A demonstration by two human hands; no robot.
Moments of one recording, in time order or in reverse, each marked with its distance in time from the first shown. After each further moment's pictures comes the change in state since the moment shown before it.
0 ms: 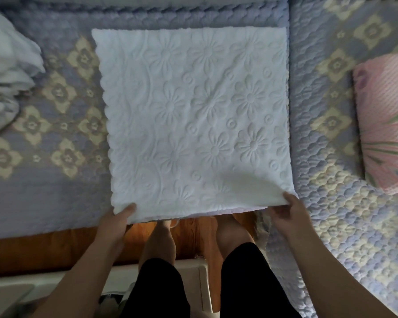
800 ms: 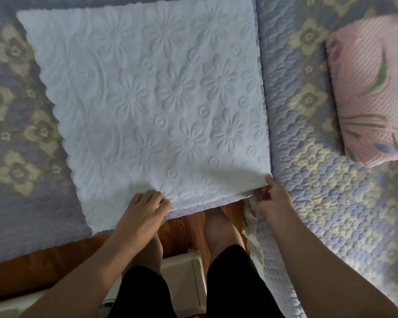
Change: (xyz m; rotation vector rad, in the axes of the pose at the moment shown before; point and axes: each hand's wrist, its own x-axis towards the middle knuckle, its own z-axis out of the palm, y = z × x) left_hand 0.004 -0.002 0.083 1.534 -0.275 1.539; right_hand 0.013 -0.005 0.015 -0.006 0.299 -0.009
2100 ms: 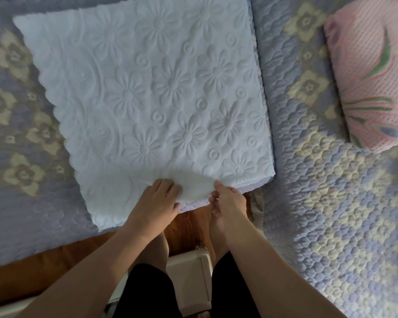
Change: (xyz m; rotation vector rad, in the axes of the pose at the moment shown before) left_hand 0.026 0.014 -0.012 -0.100 -0.101 -0.062; right_hand -0.068 0.105 0.017 -0.424 -0.176 -0.065
